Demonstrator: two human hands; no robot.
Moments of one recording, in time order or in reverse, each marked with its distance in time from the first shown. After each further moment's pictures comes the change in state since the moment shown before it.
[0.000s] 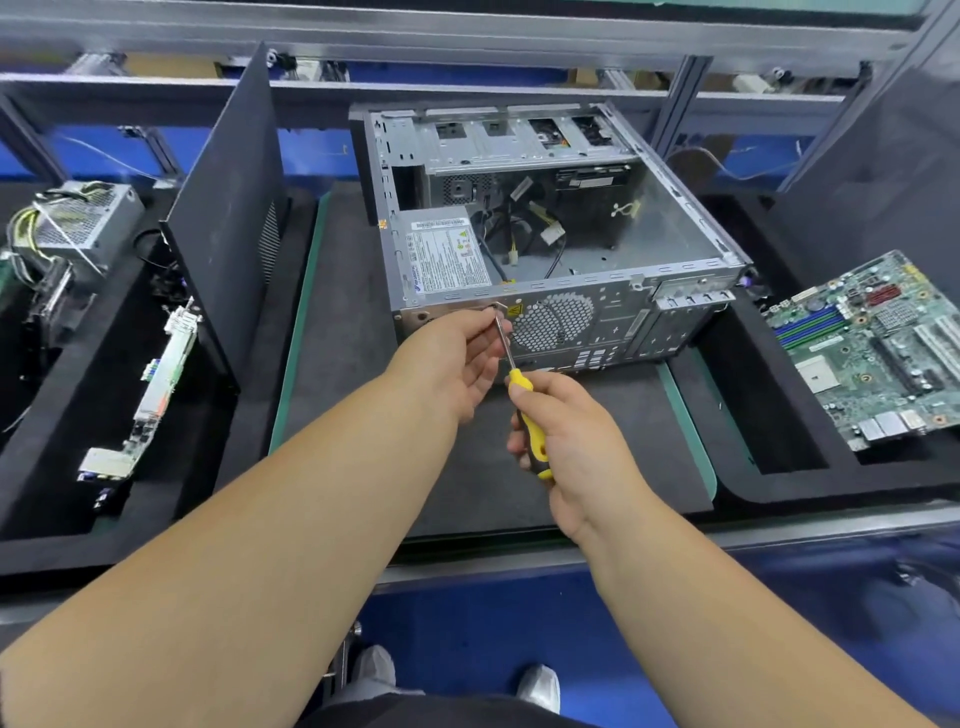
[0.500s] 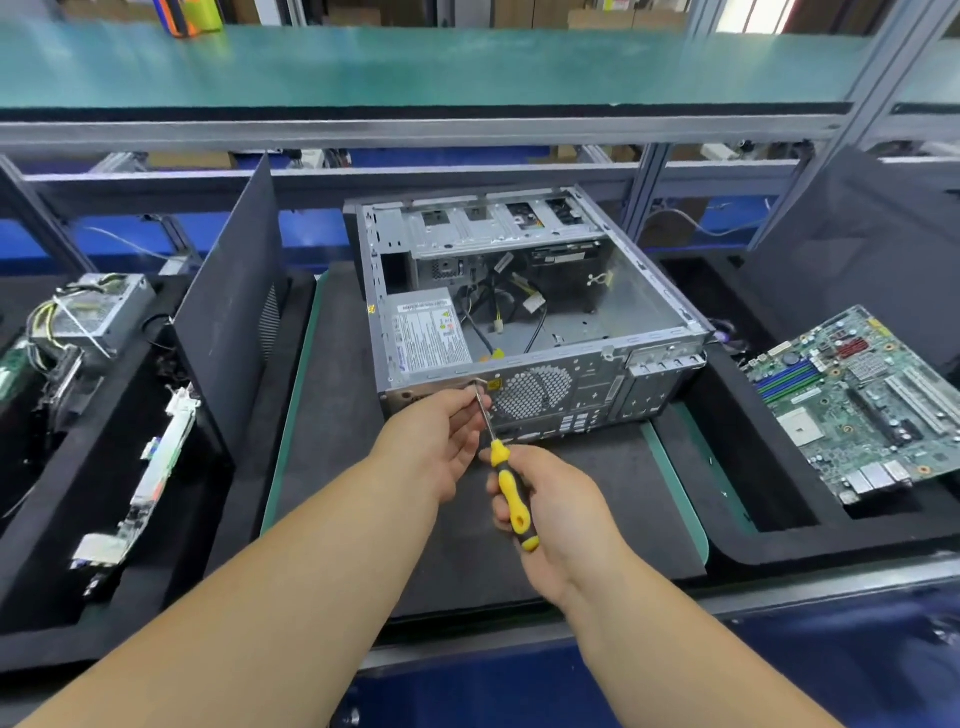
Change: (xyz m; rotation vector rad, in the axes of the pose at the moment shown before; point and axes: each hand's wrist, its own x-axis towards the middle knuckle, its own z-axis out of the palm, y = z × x) left_hand -0.002 -0.002 0.002 0.014 0.035 0.038; right_hand 0.001 -0.016 0.004 0.226 -0.014 0.185
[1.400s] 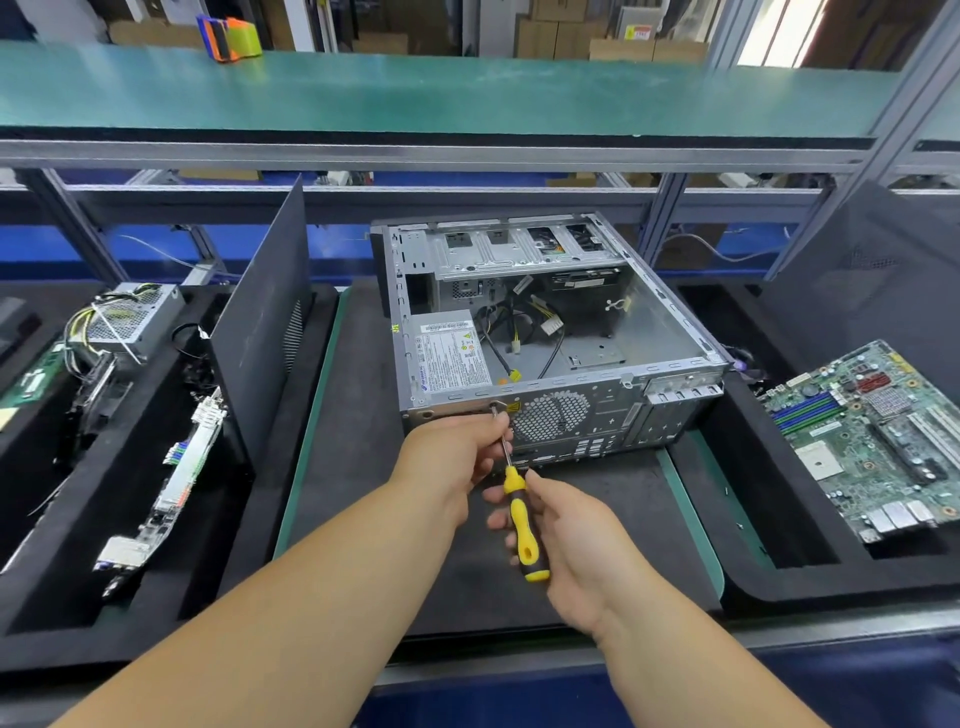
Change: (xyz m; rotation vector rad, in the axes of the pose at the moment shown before) left_hand 0.004 -0.005 -0.004 0.136 -0.017 0.191; right_hand 0.002 -0.003 -0.008 -0.091 -0.100 0.128
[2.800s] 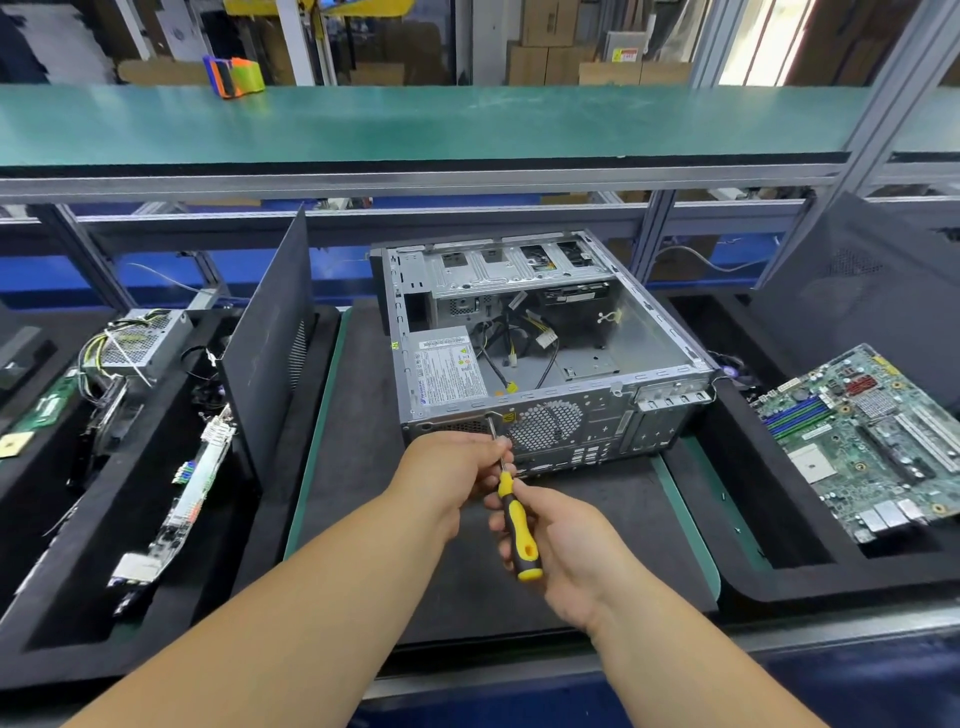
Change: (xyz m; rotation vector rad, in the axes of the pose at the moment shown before) left_hand -0.012 0.004 -0.002 0.227 -0.032 0.000; right_hand -0.003 -0.002 0.003 0.061 -0.053 0.024
